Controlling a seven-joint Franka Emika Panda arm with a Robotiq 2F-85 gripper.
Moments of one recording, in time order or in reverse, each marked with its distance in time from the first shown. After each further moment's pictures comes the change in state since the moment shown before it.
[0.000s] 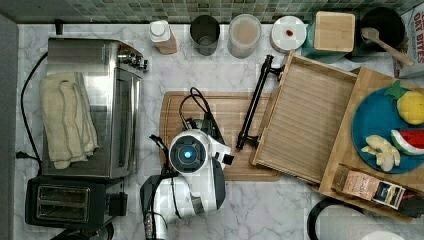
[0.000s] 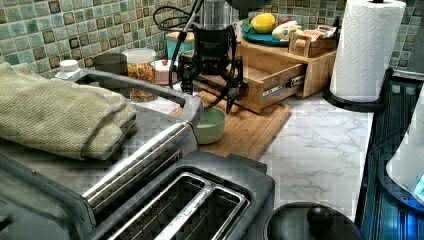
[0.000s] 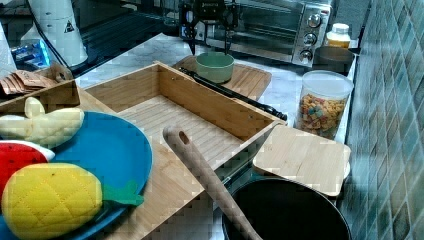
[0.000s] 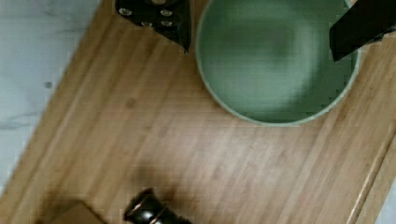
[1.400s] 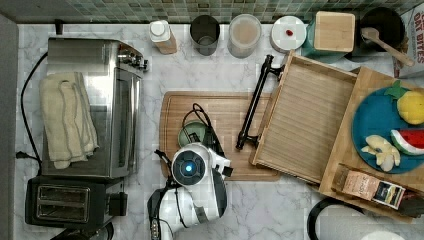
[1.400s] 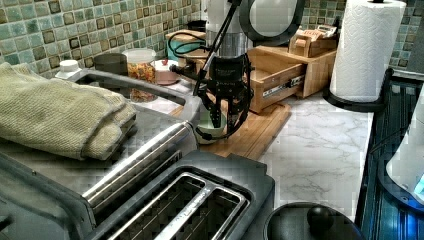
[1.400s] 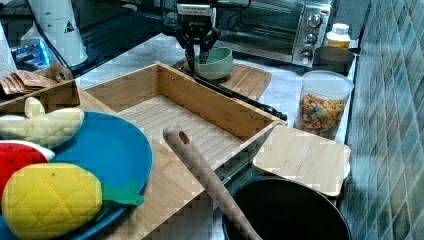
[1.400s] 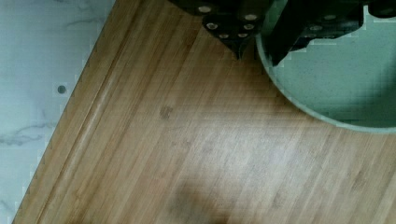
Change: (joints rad) arm 0.005 0.034 -0.002 -0.115 -0.065 0.119 0.070
